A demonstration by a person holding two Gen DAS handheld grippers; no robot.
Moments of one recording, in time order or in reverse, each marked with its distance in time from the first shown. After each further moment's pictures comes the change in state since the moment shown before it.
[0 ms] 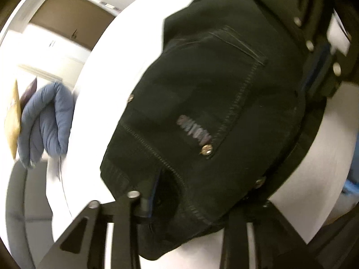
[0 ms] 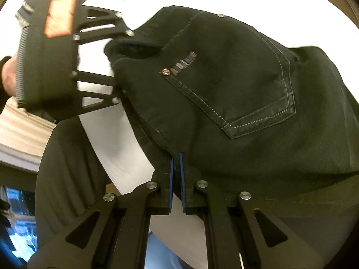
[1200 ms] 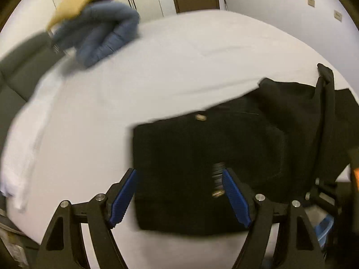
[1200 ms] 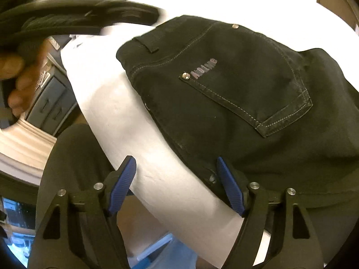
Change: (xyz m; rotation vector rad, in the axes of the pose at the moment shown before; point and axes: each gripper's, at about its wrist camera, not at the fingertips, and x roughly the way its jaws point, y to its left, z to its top) left arm -0.011 0.090 0.007 -0.813 0.026 -0.110; right arm -0.007 0.042 -0.038 0.053 -0.162 0.048
